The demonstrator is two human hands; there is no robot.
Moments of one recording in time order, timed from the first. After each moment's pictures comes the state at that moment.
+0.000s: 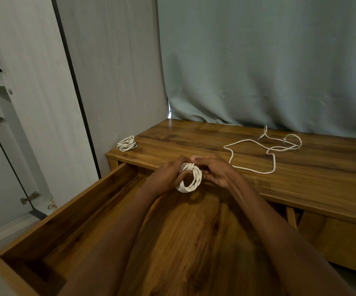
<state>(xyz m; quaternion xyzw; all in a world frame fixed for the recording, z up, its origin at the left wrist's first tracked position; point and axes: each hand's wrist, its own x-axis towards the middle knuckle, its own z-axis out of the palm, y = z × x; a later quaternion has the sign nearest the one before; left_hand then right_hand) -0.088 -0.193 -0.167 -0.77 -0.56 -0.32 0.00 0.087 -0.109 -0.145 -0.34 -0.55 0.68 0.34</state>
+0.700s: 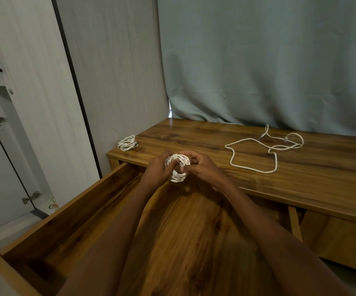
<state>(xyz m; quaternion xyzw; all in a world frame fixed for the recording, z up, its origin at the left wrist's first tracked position) -0.111 -0.183 -0.172 -0.64 -0.62 -0.45 -0.03 0.063 -0.119 -0.158 -0.27 -0.72 0.54 0.34</state>
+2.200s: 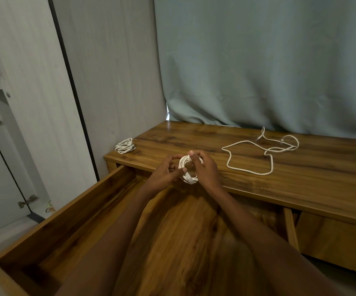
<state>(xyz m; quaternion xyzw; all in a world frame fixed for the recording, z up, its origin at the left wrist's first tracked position) -0.085 -0.197 -0.161 -0.58 -0.54 -0.50 -0.35 0.063 -0.120 -0.173 -0.35 -0.68 0.37 0.52</state>
